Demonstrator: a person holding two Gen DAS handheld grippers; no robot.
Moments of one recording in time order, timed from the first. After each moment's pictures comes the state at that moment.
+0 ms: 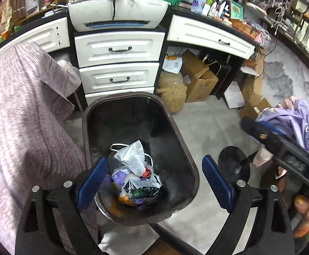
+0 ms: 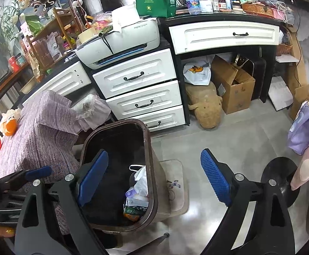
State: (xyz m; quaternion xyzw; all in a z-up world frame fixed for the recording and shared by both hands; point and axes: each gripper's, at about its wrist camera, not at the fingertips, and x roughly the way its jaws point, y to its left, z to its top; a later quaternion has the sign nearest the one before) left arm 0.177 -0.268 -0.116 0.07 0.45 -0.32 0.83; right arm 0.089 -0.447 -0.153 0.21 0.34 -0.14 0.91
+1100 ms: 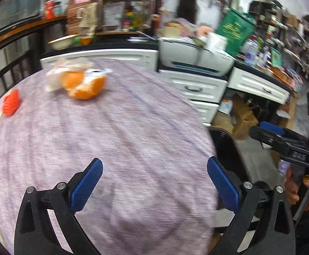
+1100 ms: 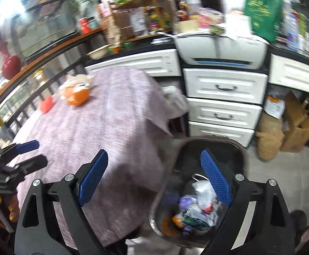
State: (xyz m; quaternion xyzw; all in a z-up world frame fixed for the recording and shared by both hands) left arm 0.181 -0.050 -0.048 0.01 0.37 -0.17 0.91; right arm 0.178 -0.273 -0.078 0.09 0.34 0.10 0.93
